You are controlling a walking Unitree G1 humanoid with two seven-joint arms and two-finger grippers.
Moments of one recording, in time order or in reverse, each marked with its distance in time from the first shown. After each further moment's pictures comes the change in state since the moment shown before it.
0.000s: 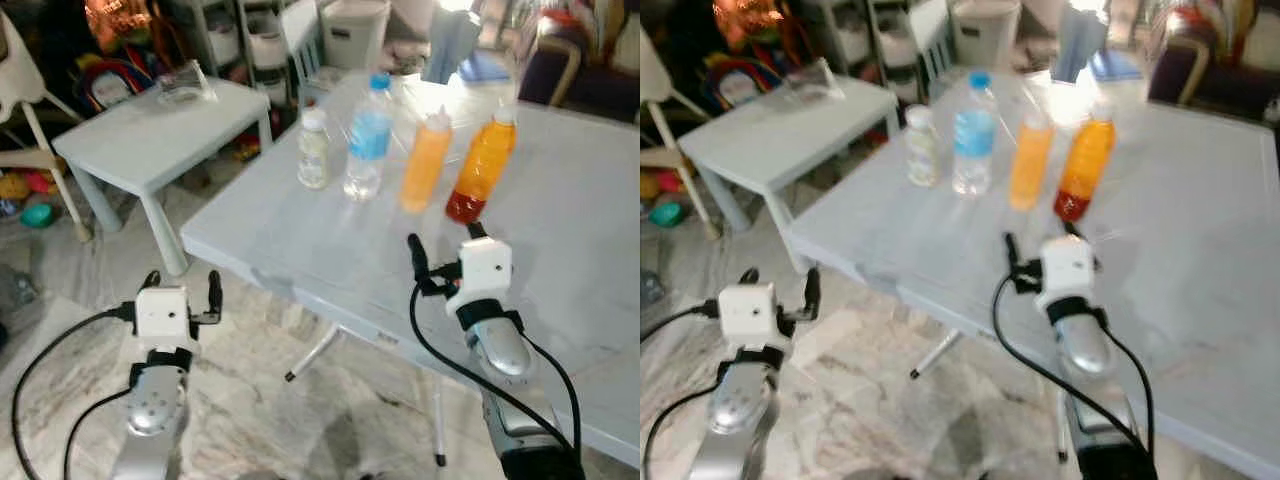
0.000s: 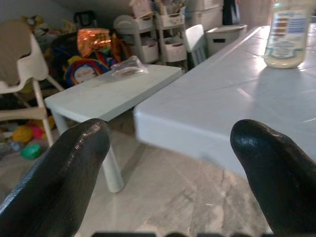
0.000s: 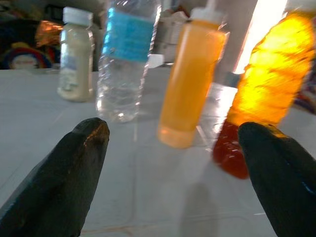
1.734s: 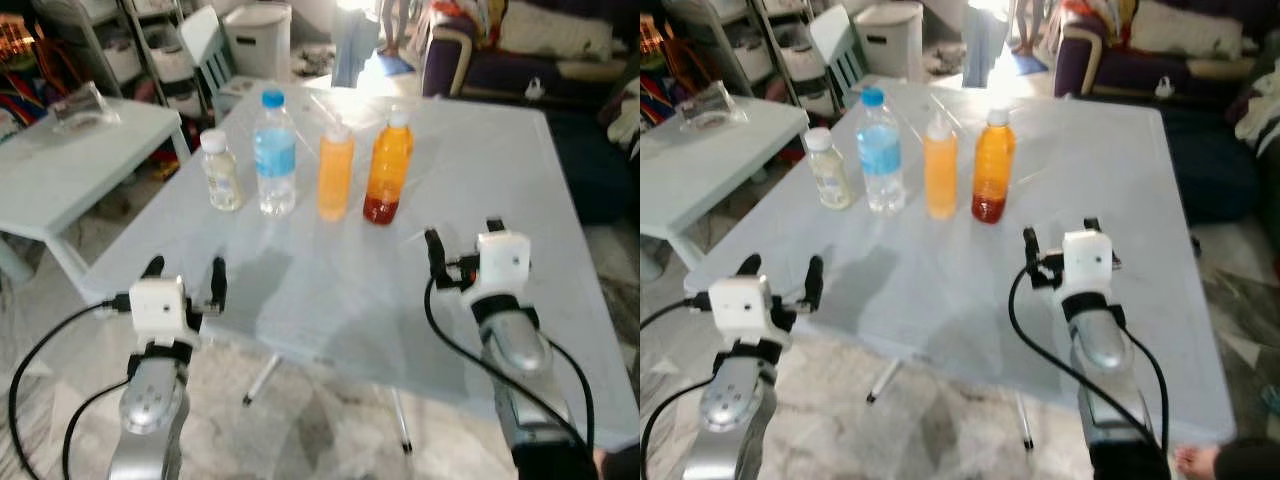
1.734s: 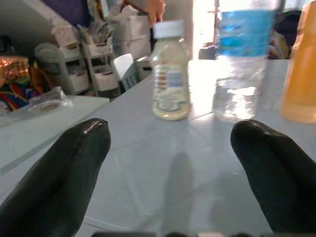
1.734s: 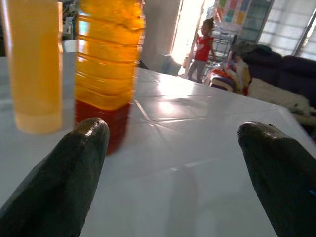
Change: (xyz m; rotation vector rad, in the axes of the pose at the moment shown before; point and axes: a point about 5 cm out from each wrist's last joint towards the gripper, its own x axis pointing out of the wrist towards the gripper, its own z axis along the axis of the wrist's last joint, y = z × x) left arm 0.004 -0.002 0.014 -0.049 -0.080 -0.048; right arm 0.003 -0.008 0.002 0.001 0.019 -0.031
